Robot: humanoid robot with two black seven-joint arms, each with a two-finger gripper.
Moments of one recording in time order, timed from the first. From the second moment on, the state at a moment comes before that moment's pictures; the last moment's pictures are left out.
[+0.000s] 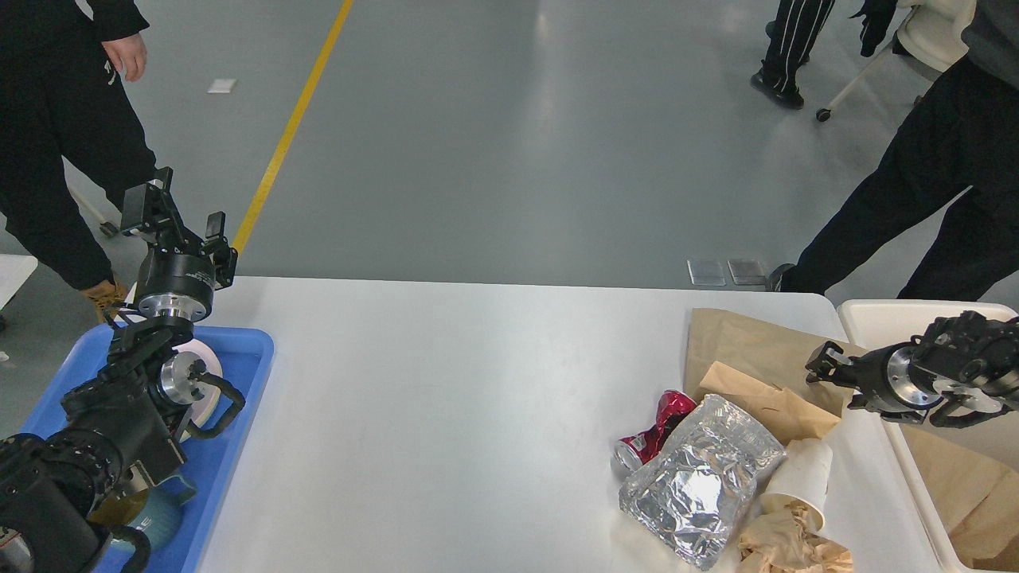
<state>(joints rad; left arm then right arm) -0.83 0.18 -0.58 -0.14 0.00 -0.26 -0.72 1.08 -0.49 -0.82 0.58 -0.13 0.35 0.00</state>
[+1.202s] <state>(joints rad) -0.83 0.18 -0.58 -0.14 0.00 -0.26 -0.72 1.68 -0.78 -0.75 0.59 0.07 0.79 -0.01</state>
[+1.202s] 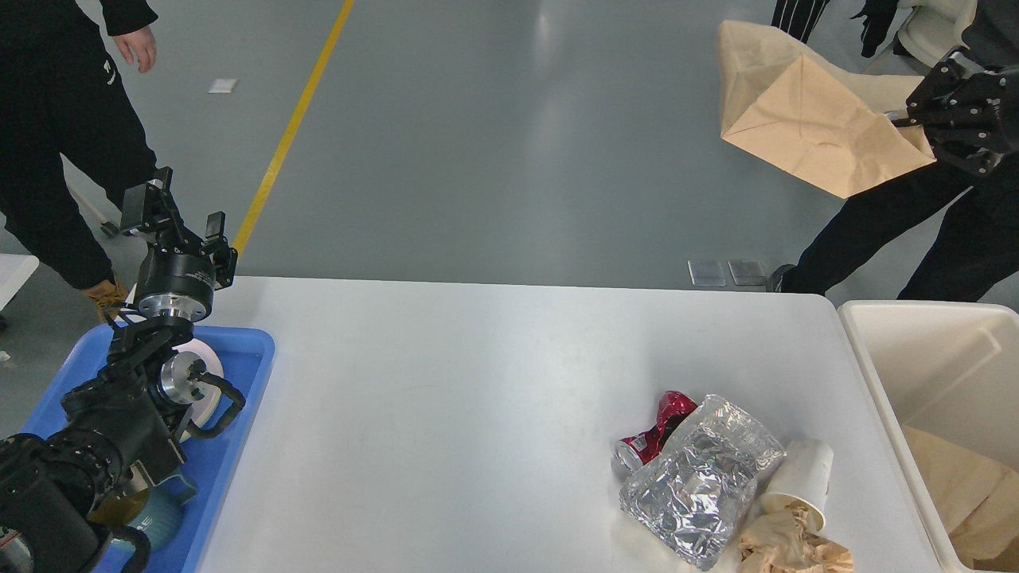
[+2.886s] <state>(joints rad) -0.83 0.18 -0.58 -0.14 0.00 -0.26 -0.72 1.59 -0.43 -1.13 0.51 0.08 0.66 0.00</state>
